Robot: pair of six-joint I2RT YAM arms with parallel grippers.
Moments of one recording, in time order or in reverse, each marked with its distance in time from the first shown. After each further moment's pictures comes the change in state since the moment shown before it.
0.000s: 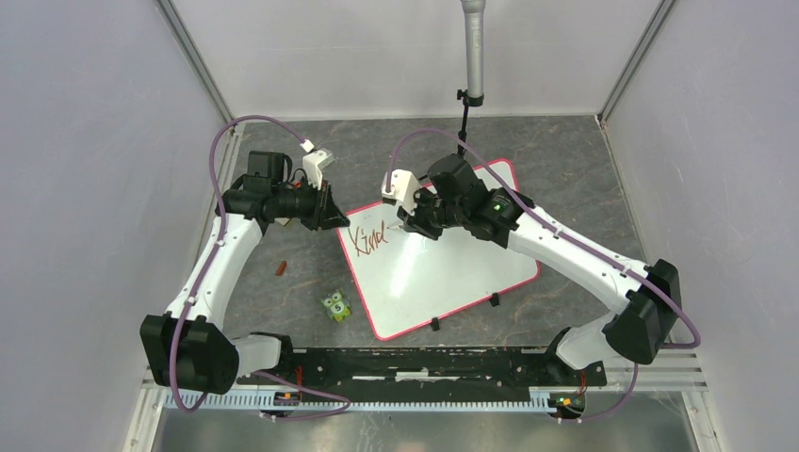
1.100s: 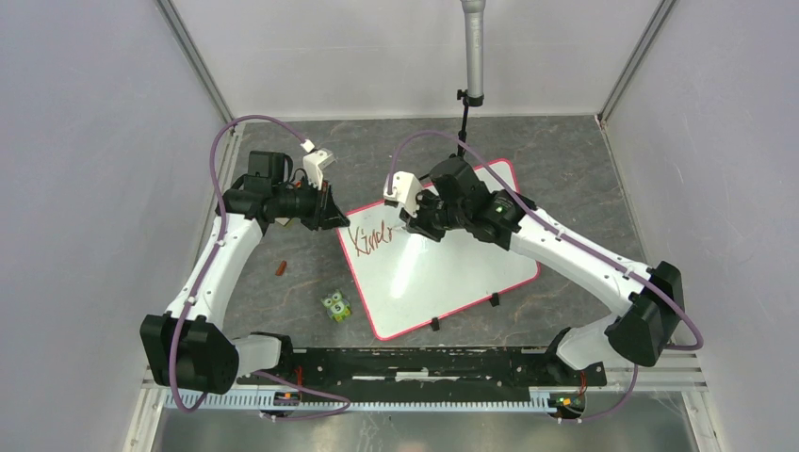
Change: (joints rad) left arm -0.004 0.000 0.001 0.000 -0.009 0.000; right arm 0.003 -0.016 -0.020 -0.008 0.026 -0.003
